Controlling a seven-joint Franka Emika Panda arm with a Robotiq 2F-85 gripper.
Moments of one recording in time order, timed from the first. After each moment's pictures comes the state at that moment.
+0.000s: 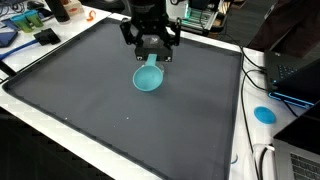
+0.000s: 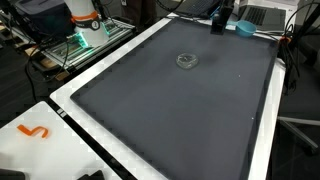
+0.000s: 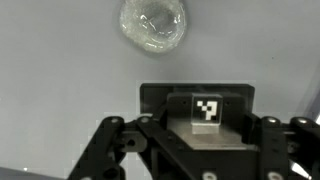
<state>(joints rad) 0.11 0.49 0.14 -1.54 -0.01 1.91 -0.09</state>
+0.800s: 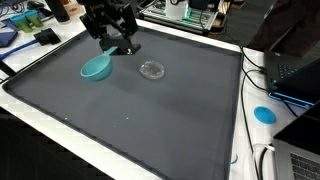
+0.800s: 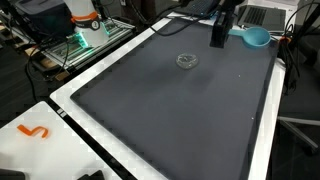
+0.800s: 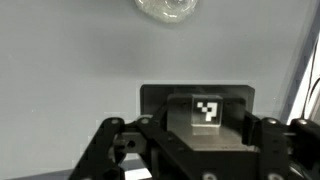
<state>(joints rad) -0.08 0.44 0.11 -1.64 0.29 2.07 -0.24</state>
